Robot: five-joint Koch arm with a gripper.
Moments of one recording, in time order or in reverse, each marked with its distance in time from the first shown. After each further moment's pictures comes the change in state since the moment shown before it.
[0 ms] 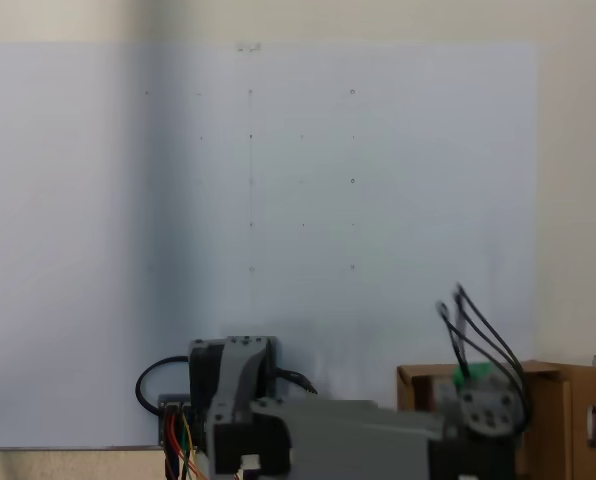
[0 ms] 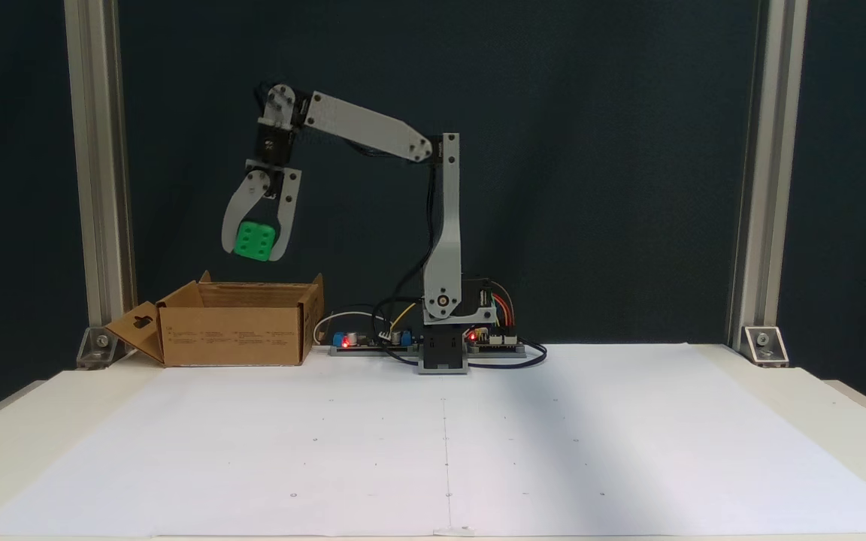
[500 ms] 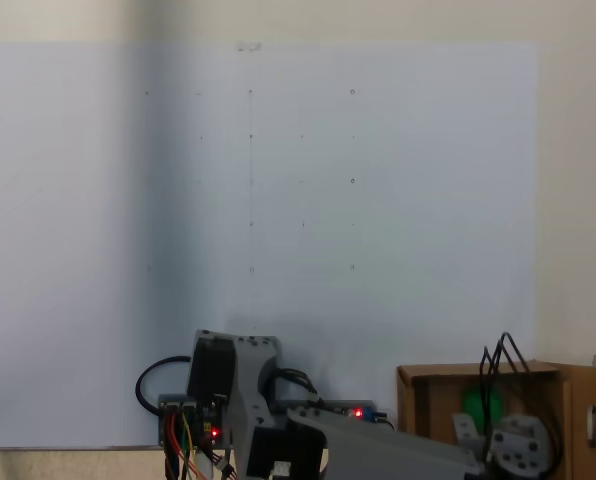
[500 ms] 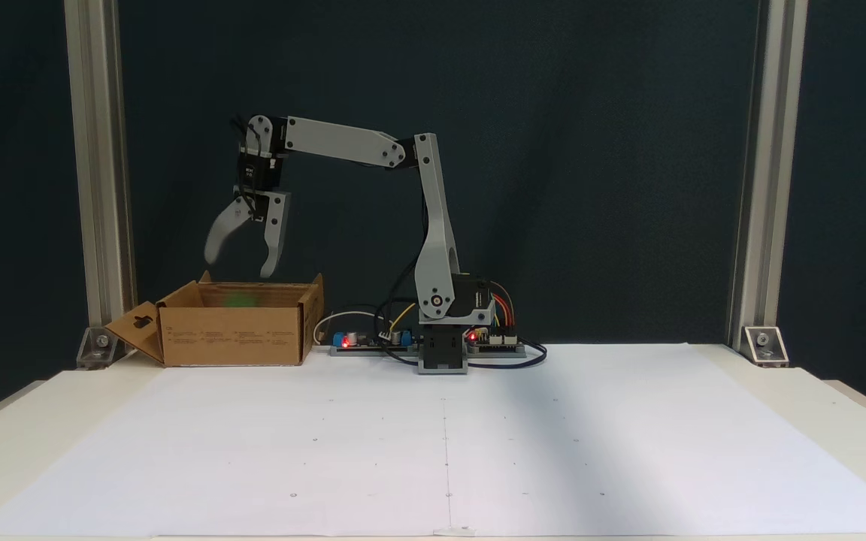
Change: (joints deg) arm 10.4 -7.1 0.0 -5.6 -3.4
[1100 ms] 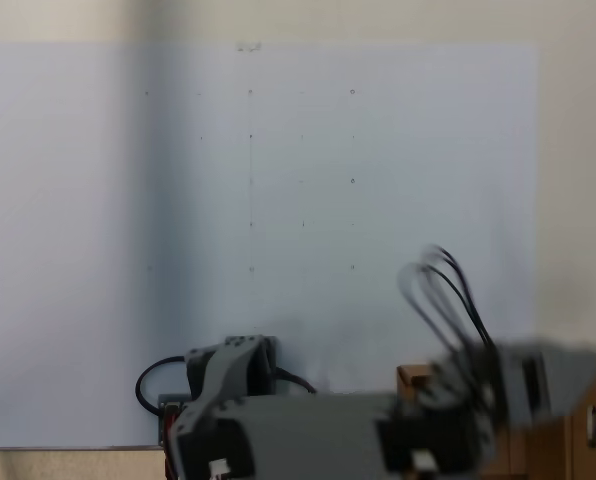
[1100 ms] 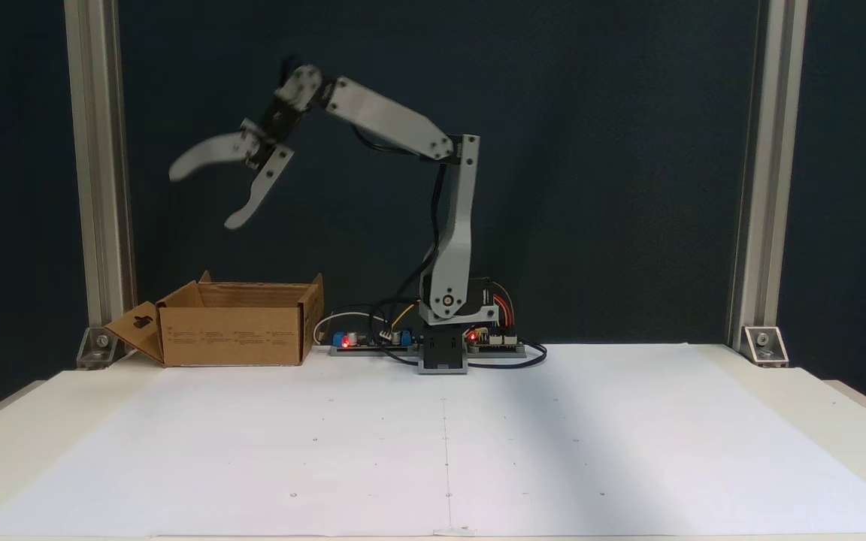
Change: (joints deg) arm -26.0 16.2 0.1 -9.9 15.8
